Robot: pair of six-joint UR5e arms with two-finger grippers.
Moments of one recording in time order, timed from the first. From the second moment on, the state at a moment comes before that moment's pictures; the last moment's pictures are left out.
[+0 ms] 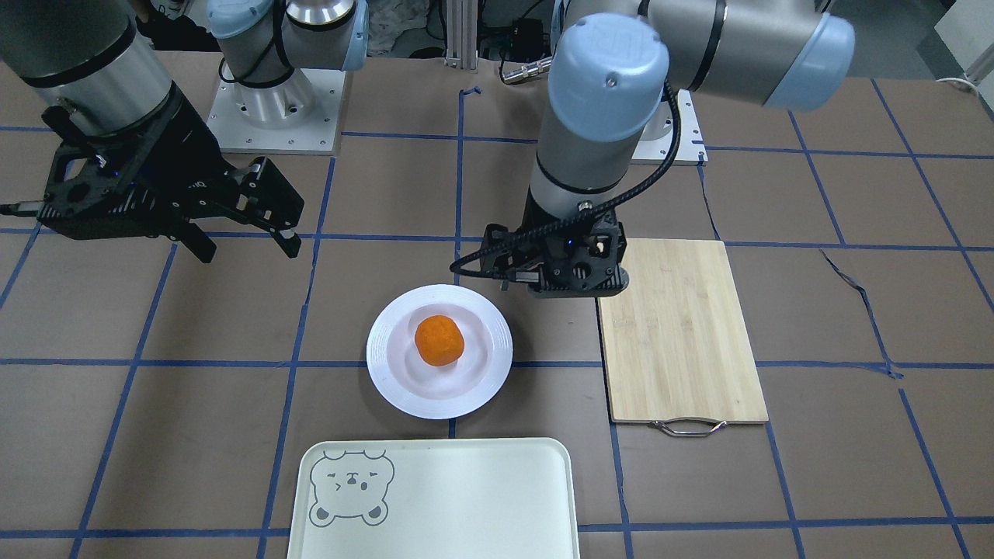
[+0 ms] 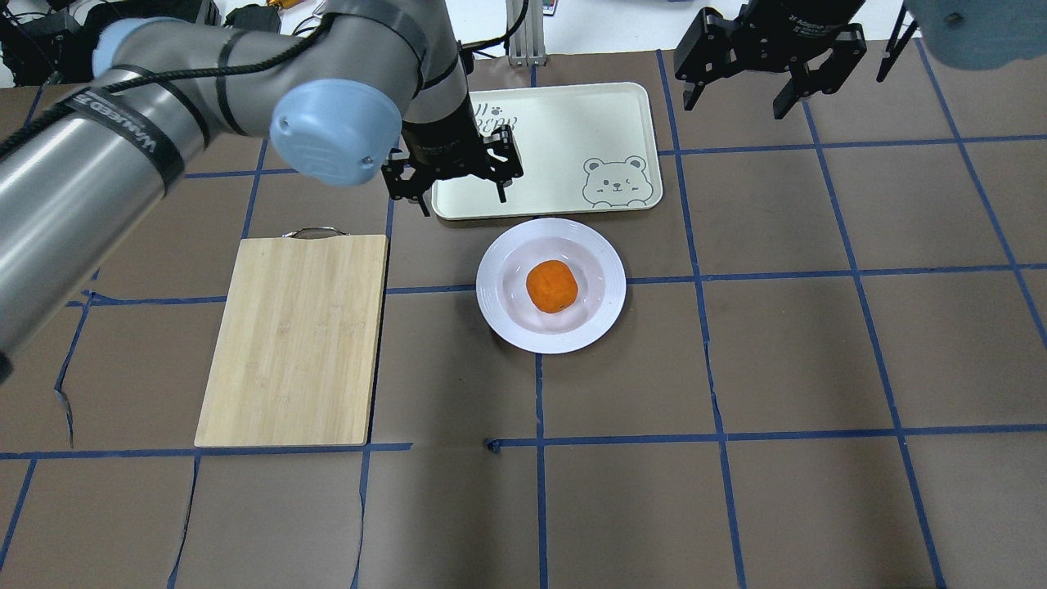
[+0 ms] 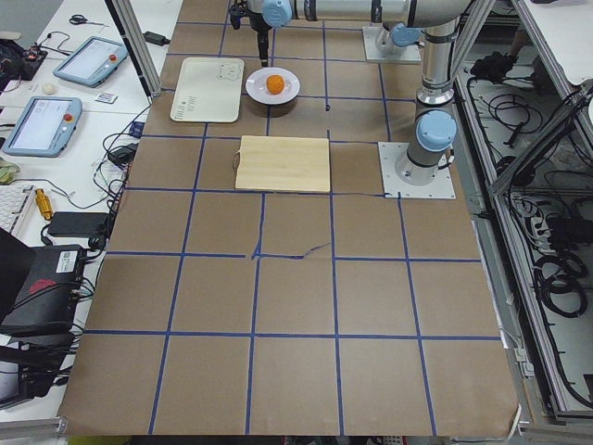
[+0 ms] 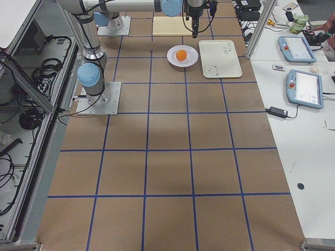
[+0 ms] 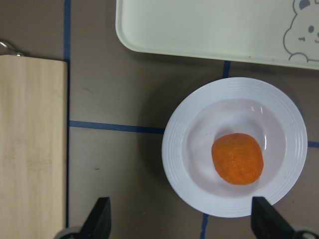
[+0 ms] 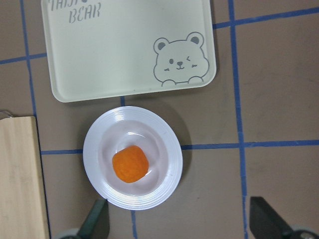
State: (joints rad) left arm -1.78 -1.81 -1.43 -1.47 1.56 -0.23; right arm 1.54 -1.45 1.44 -1.66 -1.28 0.07
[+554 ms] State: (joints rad) left arm -1.69 -1.66 -1.56 -1.46 1.57 -0.05; right arm 1.45 -1.36 1.70 -1.97 -0.95 0.06
